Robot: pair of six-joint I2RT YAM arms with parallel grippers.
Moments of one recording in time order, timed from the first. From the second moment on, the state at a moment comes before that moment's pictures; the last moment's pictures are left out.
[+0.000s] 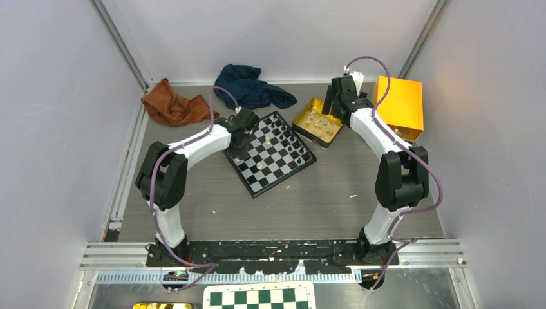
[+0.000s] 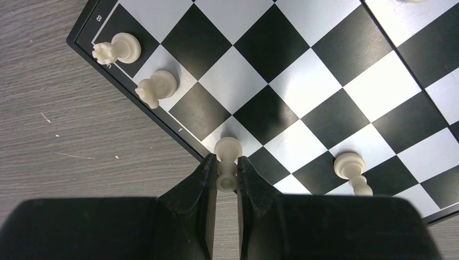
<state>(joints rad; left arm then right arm) -0.57 1.86 1.37 -0.69 -0.25 -0.29 0.23 1.75 1.43 -0.43 0.41 0.35</state>
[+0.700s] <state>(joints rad) -0.56 1.86 1.37 -0.69 -0.25 -0.29 0.23 1.75 1.43 -0.44 0.41 0.35</state>
